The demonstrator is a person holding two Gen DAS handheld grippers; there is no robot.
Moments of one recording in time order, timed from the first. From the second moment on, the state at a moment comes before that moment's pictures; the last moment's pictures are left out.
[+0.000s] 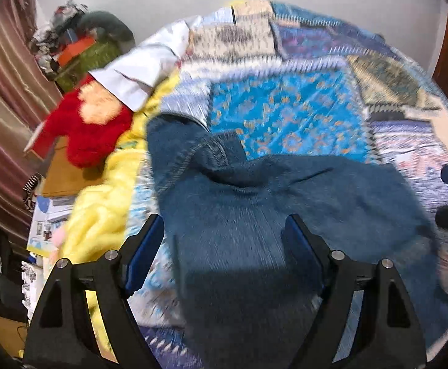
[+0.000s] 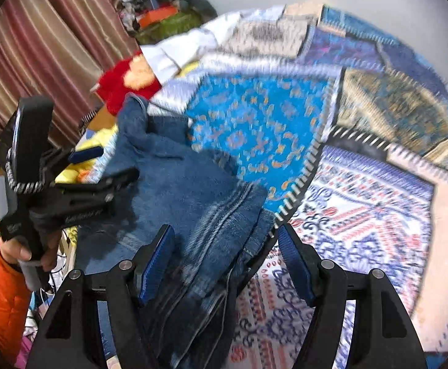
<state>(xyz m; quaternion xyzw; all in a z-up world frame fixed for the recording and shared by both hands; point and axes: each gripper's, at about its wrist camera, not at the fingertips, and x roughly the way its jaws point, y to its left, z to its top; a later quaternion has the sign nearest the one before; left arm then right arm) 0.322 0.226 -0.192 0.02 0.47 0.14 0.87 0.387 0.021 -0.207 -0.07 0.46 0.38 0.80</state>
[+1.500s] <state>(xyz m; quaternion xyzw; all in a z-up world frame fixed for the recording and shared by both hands) 0.055 0.120 0.000 -0.05 0.12 0.16 0.98 0.118 -0.085 -0.028 -0.01 0.12 0.36 0.92</state>
